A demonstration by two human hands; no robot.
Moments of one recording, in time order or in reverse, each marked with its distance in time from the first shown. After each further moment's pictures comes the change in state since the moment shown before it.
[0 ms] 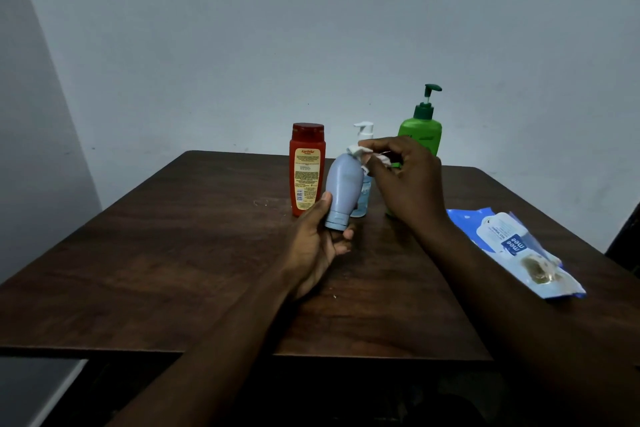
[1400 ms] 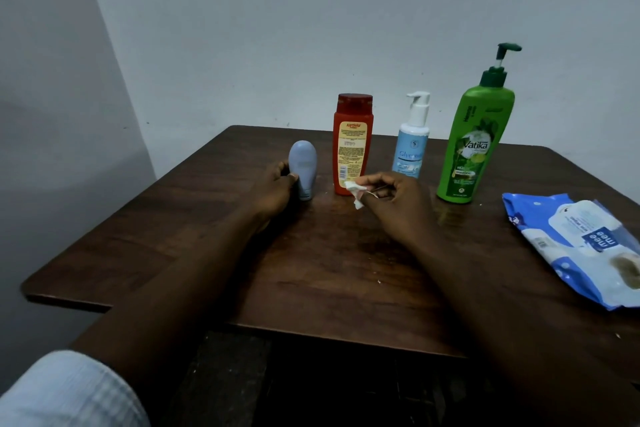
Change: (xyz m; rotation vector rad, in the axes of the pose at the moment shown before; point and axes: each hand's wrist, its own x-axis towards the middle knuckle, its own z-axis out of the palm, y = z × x) left_hand 0.034 0.061 -0.121 0.811 0.487 -0.055; right_hand -0.055 0.031 0.074 0.075 -0.373 0.392
